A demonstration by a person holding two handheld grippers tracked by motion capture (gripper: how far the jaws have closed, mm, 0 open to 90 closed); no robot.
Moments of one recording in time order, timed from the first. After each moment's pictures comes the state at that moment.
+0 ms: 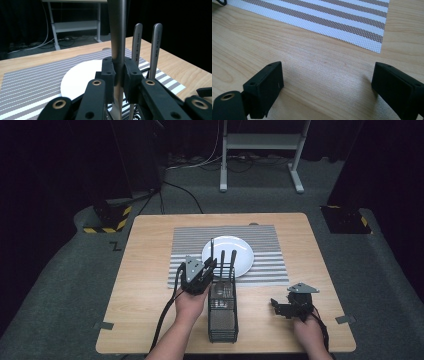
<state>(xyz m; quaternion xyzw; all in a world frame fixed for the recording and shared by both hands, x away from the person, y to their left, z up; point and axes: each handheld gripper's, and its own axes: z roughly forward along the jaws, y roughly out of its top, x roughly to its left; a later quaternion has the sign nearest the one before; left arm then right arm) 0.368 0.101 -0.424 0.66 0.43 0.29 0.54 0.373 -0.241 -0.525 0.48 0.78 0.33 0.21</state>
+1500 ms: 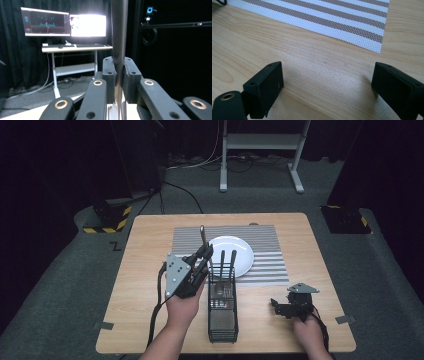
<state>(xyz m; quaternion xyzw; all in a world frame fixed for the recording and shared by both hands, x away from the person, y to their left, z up) 0.315 0.112 -0.334 0.58 0.35 0.36 0.64 0.373 -0.241 -0.525 0.48 0.78 0.33 0.21</state>
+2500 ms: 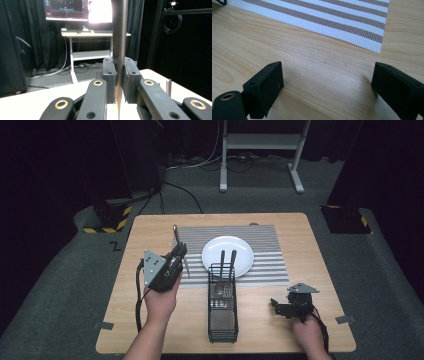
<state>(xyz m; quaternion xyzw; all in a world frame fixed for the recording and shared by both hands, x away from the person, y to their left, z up) 0.341 0.171 -0.368 0.60 0.42 0.37 0.58 0.373 -0.241 -0.525 0.48 0.78 0.33 0.21</state>
